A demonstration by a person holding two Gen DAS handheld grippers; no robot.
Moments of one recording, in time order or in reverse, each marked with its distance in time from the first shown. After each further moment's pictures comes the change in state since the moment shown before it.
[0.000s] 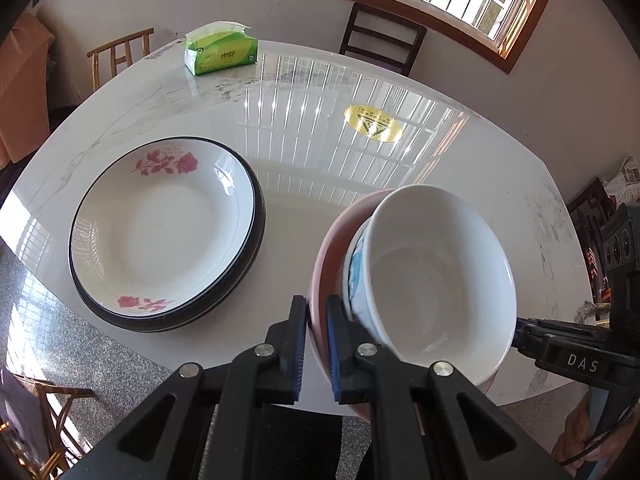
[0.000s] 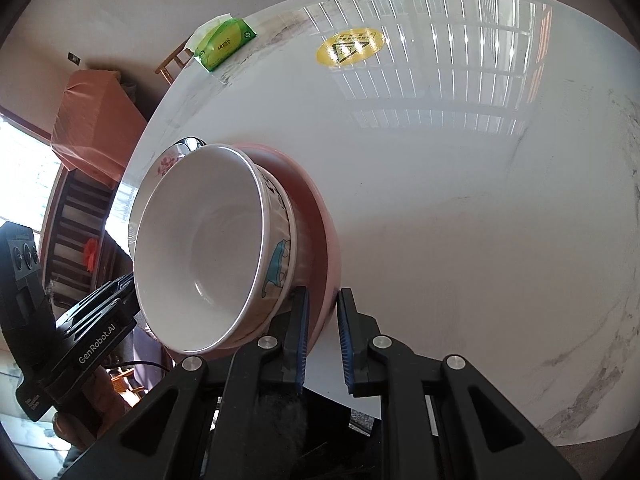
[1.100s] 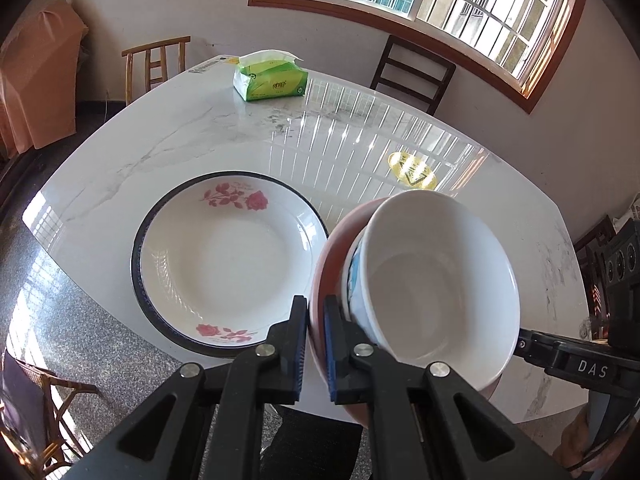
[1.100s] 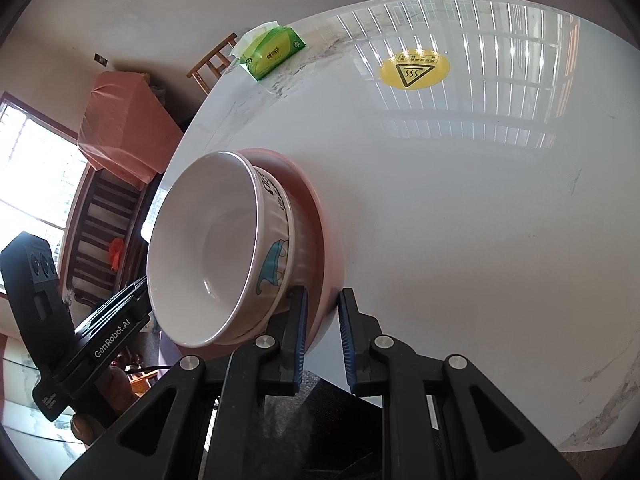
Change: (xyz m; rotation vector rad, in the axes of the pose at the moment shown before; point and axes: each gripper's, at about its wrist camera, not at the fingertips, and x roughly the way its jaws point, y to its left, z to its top) left arm -0.042 0.052 0.018 -0.091 -0.080 0.039; right arm -0.003 0.058 0.024 -0.046 -0.030 0.089
